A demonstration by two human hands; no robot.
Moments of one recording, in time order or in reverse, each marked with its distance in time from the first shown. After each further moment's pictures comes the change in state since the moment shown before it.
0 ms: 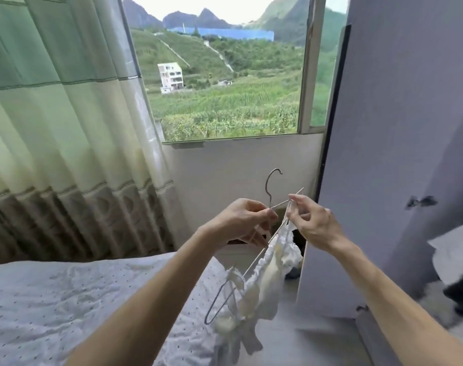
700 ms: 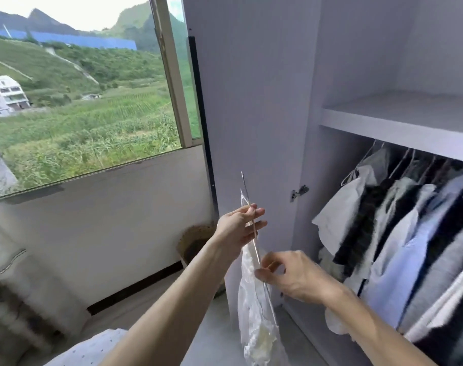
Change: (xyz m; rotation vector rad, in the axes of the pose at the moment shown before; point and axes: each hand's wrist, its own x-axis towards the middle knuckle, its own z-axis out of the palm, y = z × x) left_hand 0.212 0.052 0.147 -0.569 -0.224 -0.140; right_hand -0.035 0.073 -0.094 -0.182 -0.148 0.387
